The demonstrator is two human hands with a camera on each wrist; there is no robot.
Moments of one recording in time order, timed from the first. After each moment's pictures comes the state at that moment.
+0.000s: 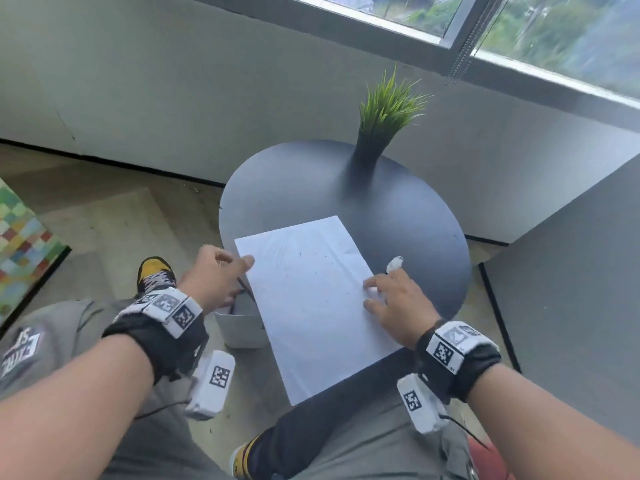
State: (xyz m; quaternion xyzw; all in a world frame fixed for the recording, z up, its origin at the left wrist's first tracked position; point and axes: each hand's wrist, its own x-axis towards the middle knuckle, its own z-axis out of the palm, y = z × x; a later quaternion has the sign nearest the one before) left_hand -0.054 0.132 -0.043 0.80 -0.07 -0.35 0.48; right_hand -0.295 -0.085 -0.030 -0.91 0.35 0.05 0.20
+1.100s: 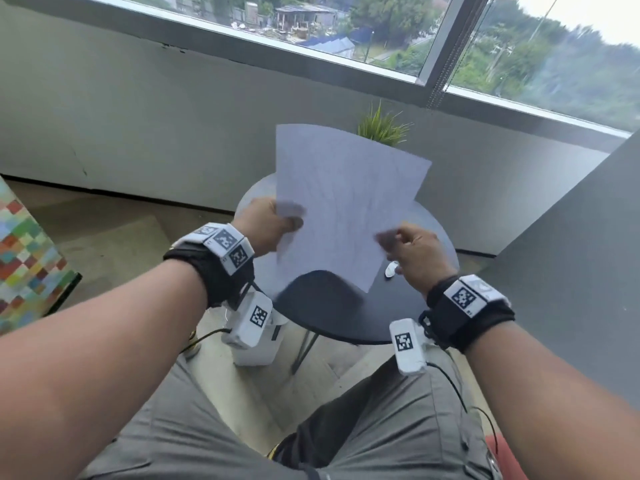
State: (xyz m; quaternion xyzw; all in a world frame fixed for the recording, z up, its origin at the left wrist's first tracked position) left_hand -0.050 0.093 0.062 0.73 -0.31 -0.33 0.52; right_hand -0.269 -0.069 0.068 -0.81 0.35 -0.24 0.39
